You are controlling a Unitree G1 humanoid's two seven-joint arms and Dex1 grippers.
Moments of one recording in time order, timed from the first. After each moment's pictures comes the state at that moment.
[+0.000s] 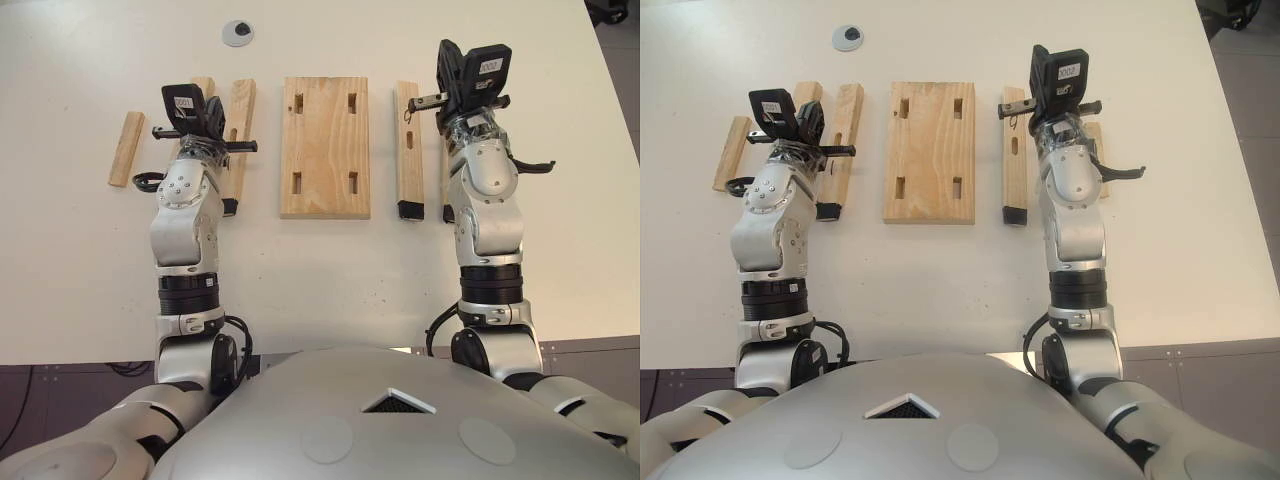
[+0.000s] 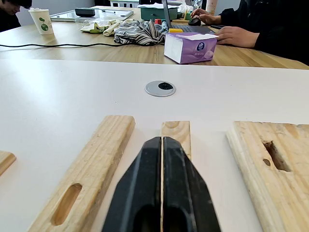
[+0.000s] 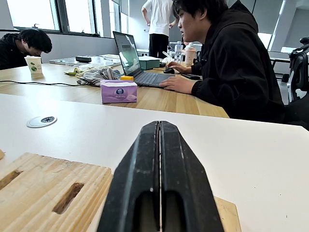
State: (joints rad) left arm -0.17 0.12 0.12 -0.04 -0.15 0.47 -0.03; right arm -0.23 -0.05 0.02 0.01 -0.01 0.14 0.08
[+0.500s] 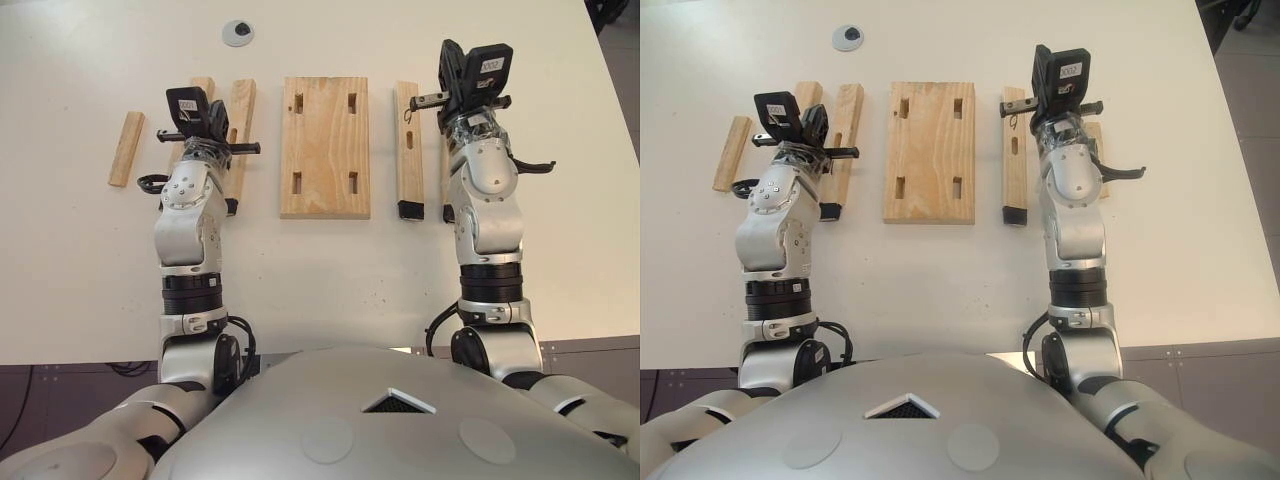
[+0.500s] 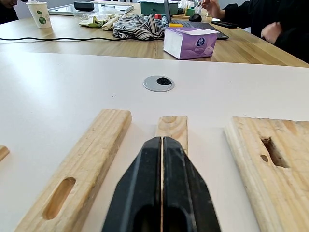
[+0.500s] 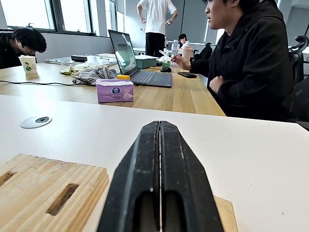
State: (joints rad) left arm -0.17 0.11 0.12 -0.03 -0.15 0.47 -0.02; right arm -0.24 -0.05 0.02 0.03 -0.01 0.14 0.06
